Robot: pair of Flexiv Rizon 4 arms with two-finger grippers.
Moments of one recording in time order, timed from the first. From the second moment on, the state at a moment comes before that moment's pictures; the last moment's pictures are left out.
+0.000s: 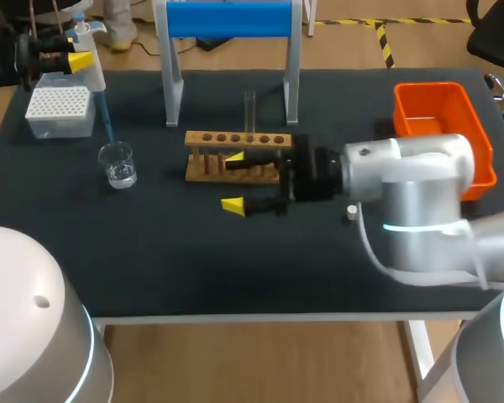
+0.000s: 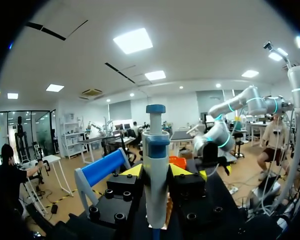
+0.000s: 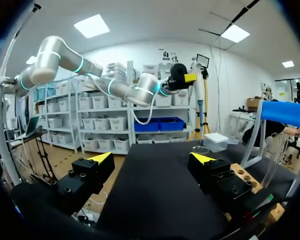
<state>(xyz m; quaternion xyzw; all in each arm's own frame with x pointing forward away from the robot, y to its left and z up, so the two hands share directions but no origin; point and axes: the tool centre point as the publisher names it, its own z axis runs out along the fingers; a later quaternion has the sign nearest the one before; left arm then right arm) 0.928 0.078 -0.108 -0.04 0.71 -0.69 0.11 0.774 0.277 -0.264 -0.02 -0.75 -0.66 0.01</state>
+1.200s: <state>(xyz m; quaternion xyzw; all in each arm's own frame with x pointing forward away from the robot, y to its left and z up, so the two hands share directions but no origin) 0.928 0.078 -0.108 -0.04 0.71 -0.69 0.11 0.819 0.387 -0.307 -0.09 -0.80 -0.58 -0.08</state>
